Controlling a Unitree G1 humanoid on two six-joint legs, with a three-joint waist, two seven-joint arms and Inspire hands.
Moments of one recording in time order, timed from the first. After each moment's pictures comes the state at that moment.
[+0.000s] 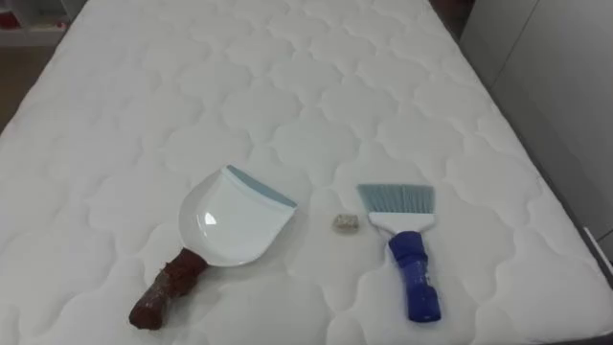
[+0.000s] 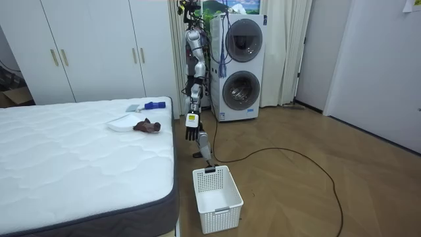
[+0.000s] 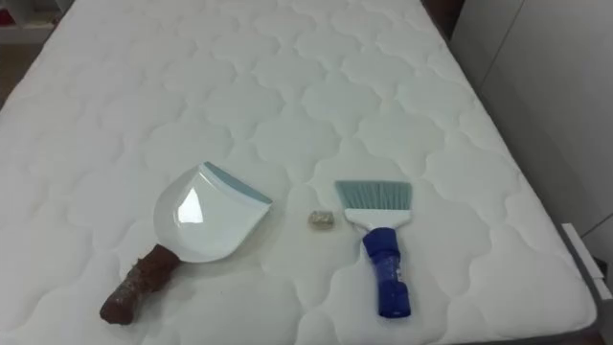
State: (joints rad) left arm 0.26 0.19 0.08 1.02 0.44 0.15 0.03; right arm 0.18 -0.22 0.02 1.12 -0.39 0.10 0.08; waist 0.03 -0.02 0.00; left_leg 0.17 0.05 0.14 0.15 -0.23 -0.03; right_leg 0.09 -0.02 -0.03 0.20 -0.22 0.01
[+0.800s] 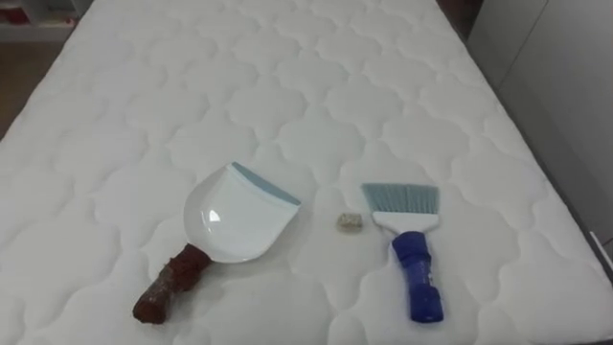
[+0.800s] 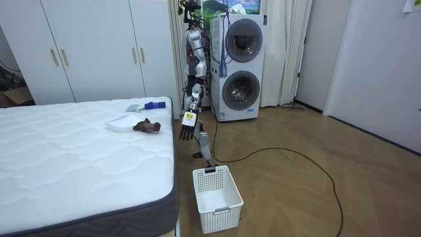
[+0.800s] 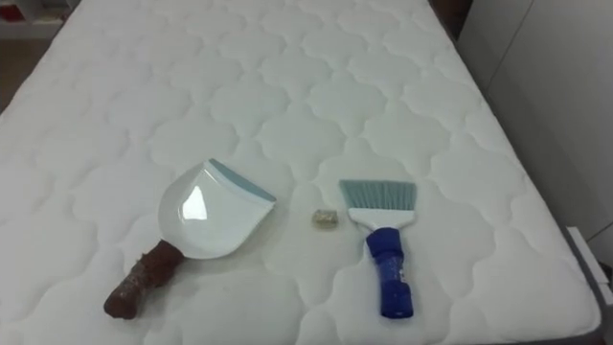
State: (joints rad) left arm 0.25 0.19 0.15 0.94 0.42 0.01 0.28; right arm 0.17 -0.23 0.02 1.12 -0.32 0.02 0.02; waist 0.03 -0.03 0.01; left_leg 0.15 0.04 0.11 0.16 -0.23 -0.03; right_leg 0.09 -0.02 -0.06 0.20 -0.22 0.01
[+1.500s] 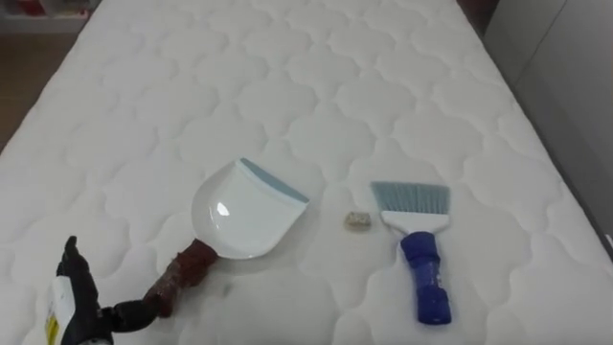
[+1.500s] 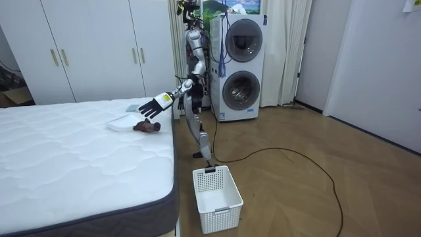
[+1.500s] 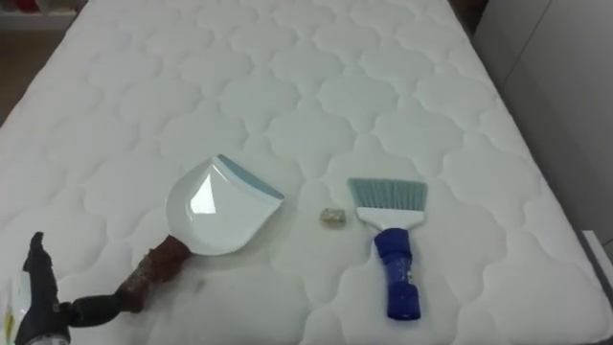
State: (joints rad) left arm 0.21 0.20 0.11 0.57 0.30 -0.21 0.52; right arm 0.16 -0.25 -0.02 1.13 -0.26 -0.07 0.04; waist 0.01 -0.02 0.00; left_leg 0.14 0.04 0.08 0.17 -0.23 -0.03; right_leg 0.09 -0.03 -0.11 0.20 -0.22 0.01
